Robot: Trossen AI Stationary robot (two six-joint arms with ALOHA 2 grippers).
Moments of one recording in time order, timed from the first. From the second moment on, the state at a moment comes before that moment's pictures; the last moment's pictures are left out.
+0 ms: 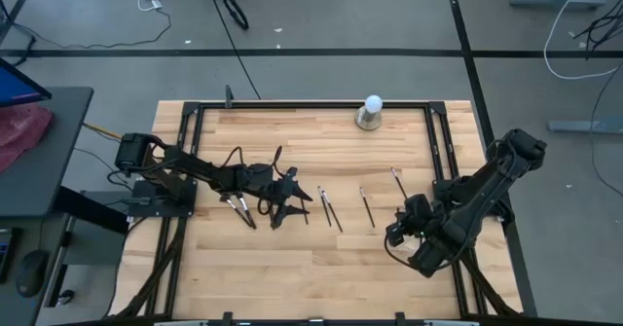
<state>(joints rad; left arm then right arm) -0.03 1.64 0.60 0.74 0.21 -0.01 0.83 1.43 1.03 -1.23 0.61 1.99</state>
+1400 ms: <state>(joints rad) -0.03 1.64 0.60 0.74 0.21 -0.01 0.24 1.17 0.39 -0.63 0.61 1.37</state>
